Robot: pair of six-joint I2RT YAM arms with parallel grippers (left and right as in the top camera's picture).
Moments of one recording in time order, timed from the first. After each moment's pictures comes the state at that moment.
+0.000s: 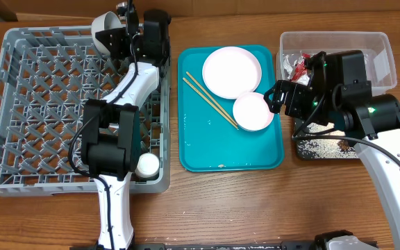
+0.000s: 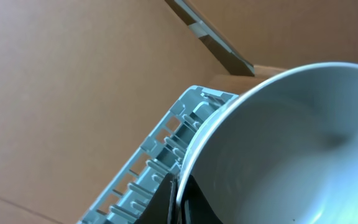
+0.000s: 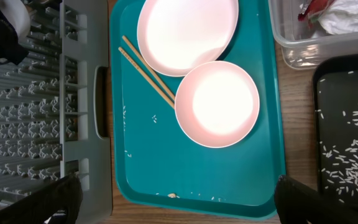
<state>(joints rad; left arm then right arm) -0.19 2.29 1.73 0.14 -1.38 0.34 0.18 1.36 1.35 -0.97 -0.30 0.42</state>
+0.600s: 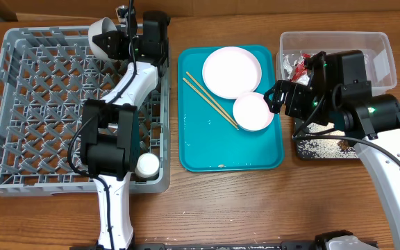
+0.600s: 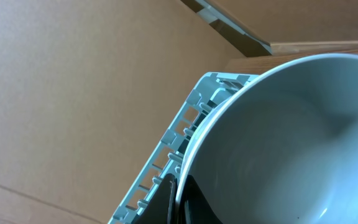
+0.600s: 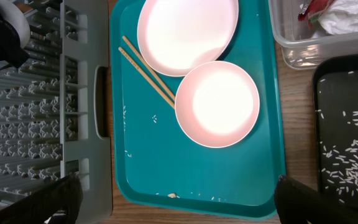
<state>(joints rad) -0.19 2.29 1.73 0.05 -1.42 0.39 0.18 1.36 1.35 -0.97 -0.30 0.42</state>
